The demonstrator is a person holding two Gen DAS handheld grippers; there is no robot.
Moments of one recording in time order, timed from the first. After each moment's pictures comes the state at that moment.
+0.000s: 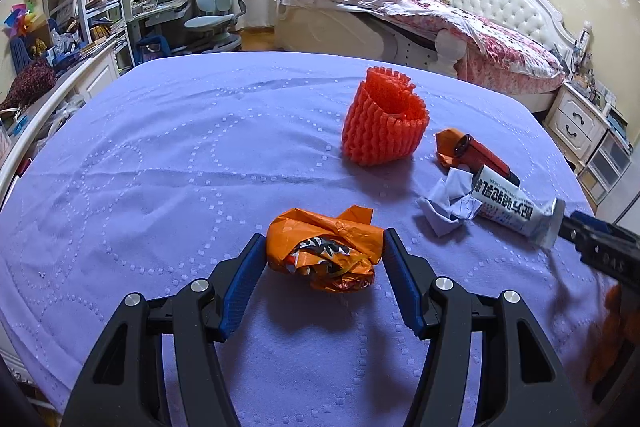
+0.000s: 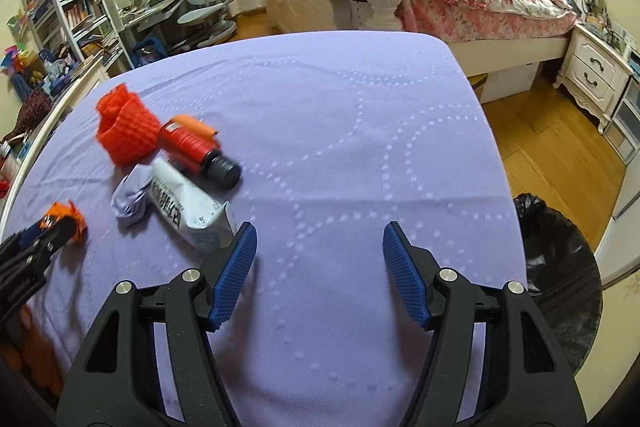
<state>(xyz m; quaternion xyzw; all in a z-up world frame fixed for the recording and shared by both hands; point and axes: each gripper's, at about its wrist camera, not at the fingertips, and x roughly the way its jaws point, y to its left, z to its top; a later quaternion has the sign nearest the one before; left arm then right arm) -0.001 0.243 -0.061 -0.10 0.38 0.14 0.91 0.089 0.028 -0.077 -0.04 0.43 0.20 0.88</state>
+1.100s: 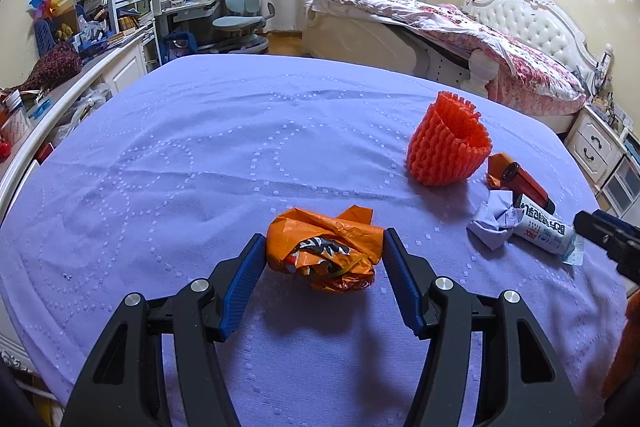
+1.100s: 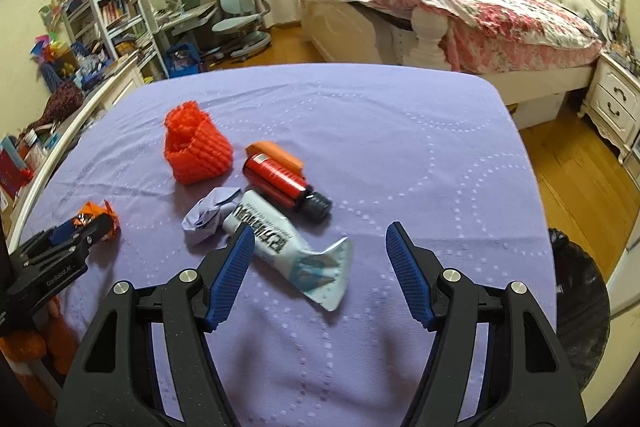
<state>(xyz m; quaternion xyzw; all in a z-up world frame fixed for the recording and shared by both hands) -0.012 0.278 -0.058 -0.12 0.37 0.18 0.90 0.080 0.068 -0.050 -0.06 0.40 0.26 0.88</state>
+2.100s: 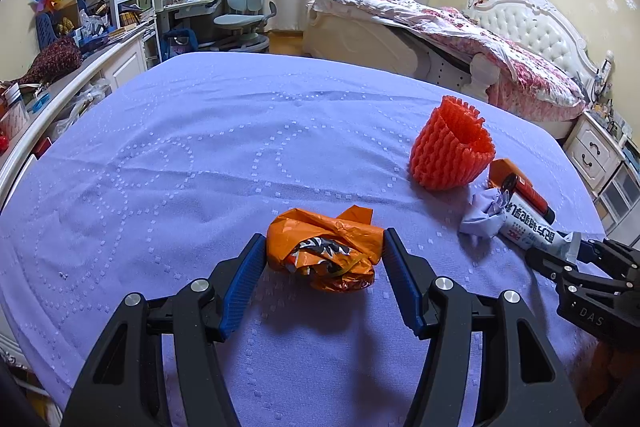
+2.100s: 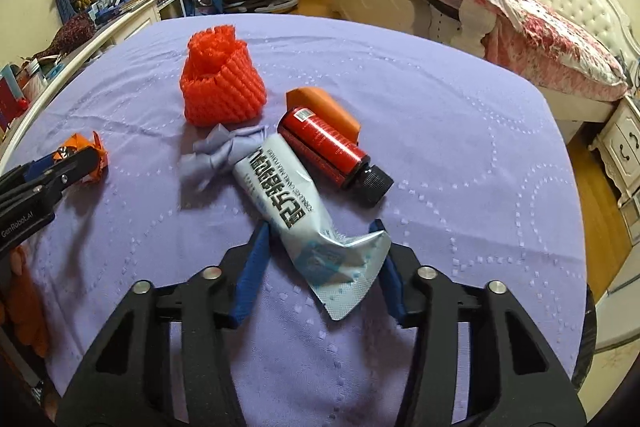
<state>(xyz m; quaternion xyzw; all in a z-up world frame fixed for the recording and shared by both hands) -0.011 0.282 -0.058 -0.13 0.37 0.18 0.90 0.067 0.112 -0.079 -0.15 0.41 0.28 0.85</state>
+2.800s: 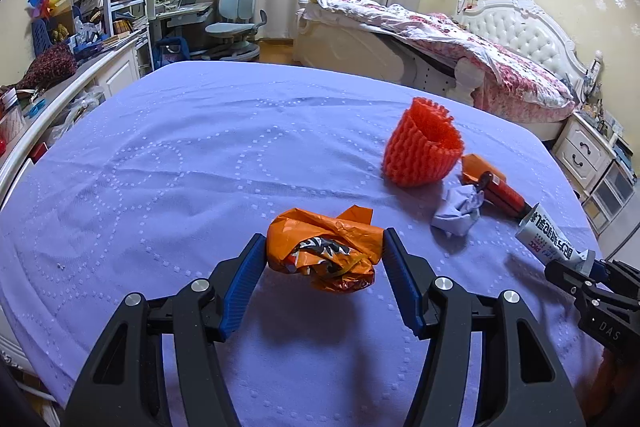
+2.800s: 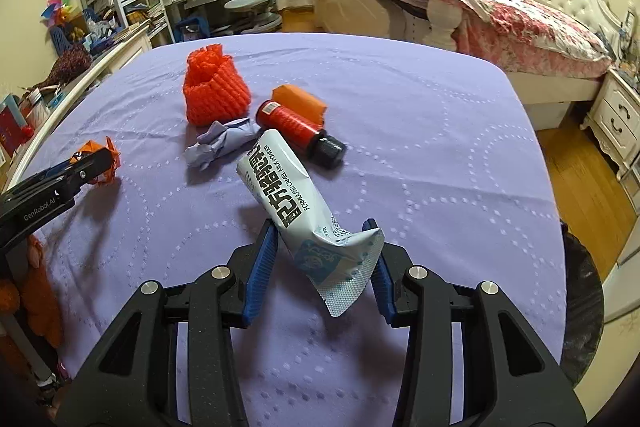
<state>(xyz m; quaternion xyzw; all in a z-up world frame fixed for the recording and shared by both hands) -0.019 0.269 -0.053 -0.12 0.35 0.16 0.91 0.044 0.065 -0.067 -0.10 0.40 0.26 0.87</state>
